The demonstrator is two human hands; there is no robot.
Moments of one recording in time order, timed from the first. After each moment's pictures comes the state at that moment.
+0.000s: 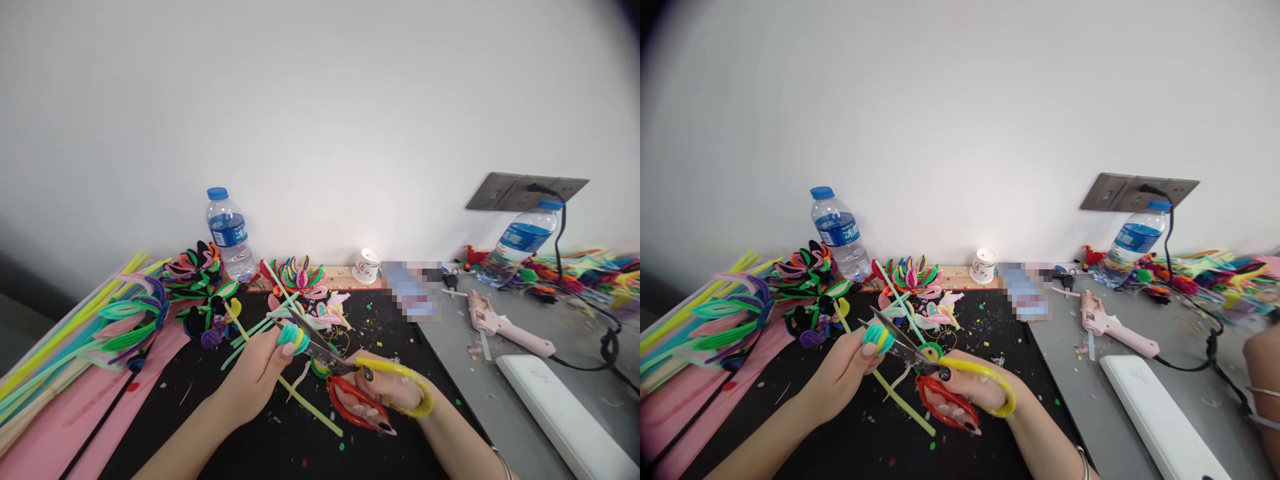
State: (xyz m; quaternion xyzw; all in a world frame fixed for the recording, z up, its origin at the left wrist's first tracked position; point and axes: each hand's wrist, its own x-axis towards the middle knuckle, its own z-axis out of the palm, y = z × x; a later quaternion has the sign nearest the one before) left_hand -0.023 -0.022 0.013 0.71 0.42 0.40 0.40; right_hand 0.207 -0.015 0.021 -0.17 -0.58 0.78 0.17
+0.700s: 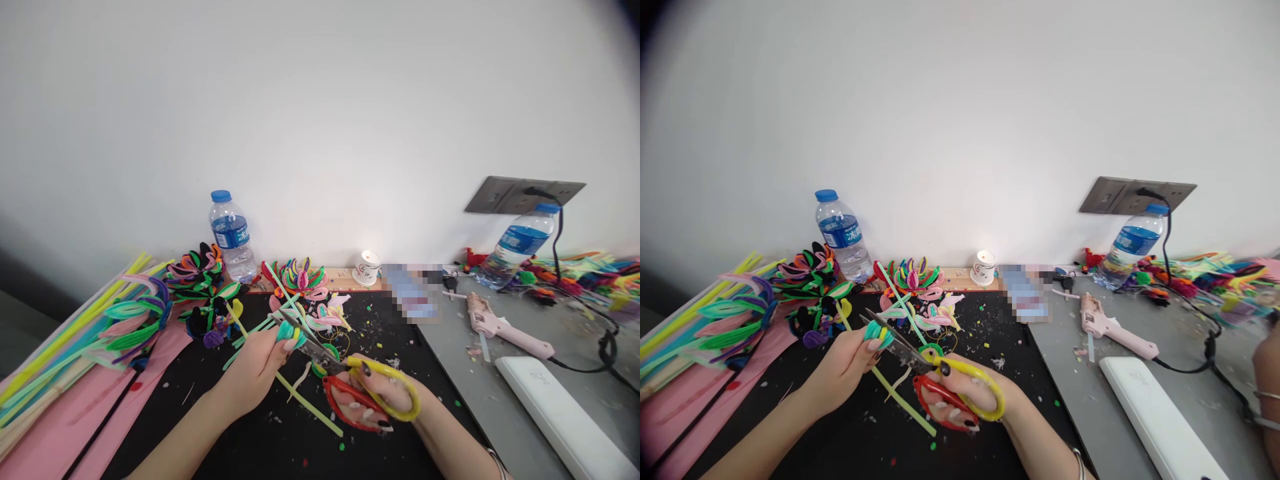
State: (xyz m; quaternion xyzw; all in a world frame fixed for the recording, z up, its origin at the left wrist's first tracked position) left_hand -0.027 -0.018 0.020 0.76 0.43 0.36 0.33; right_hand 0.204 -0.022 0.022 -0.21 -0.51 0.82 0.14
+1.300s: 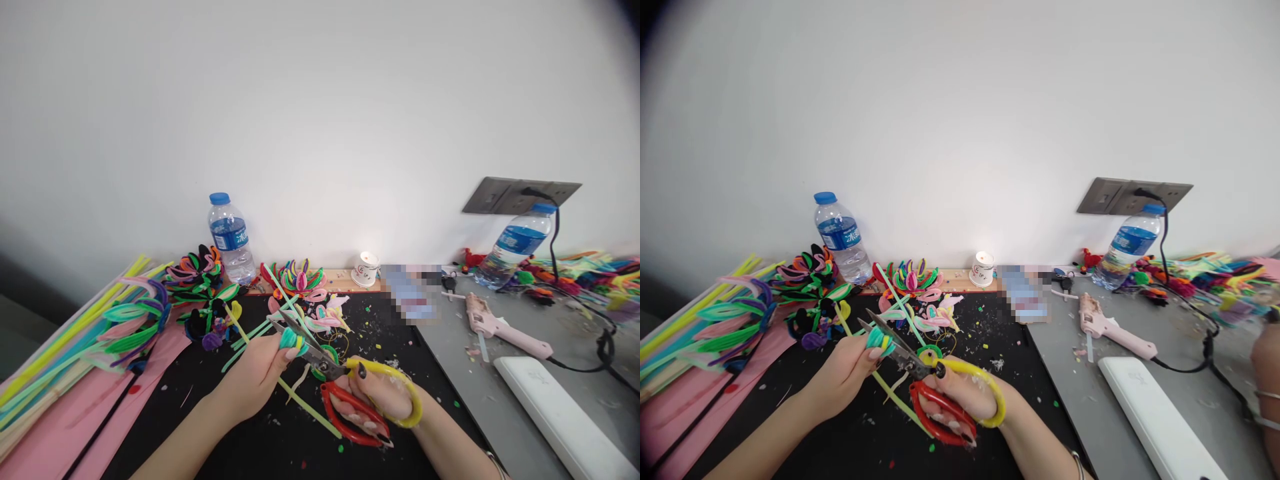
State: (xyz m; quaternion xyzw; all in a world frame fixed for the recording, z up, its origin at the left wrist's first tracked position) left_hand -0.026 -0.019 0.024 0.81 0.42 0.33 0.23; right_hand 0.203 -0.022 0.012 -0.25 -0.54 0.80 0.13
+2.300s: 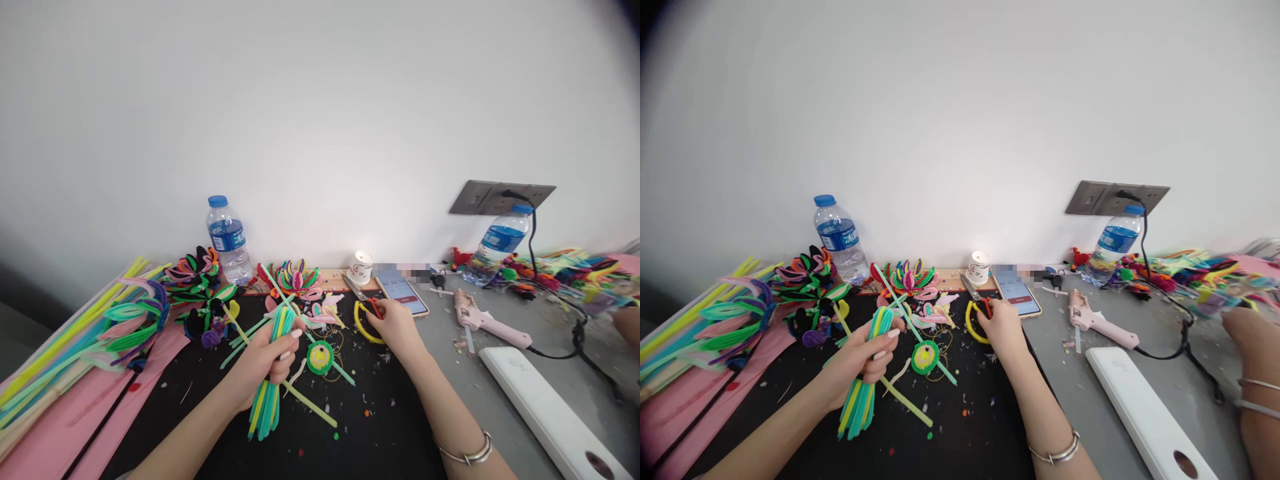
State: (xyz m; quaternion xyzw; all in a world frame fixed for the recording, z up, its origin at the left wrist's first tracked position) left_hand -0.006 -0.019 0.028 0.40 0.37 0.40 0.74; right_hand 0.255 0.034 0.010 -0.70 -0.67 0.07 0.24
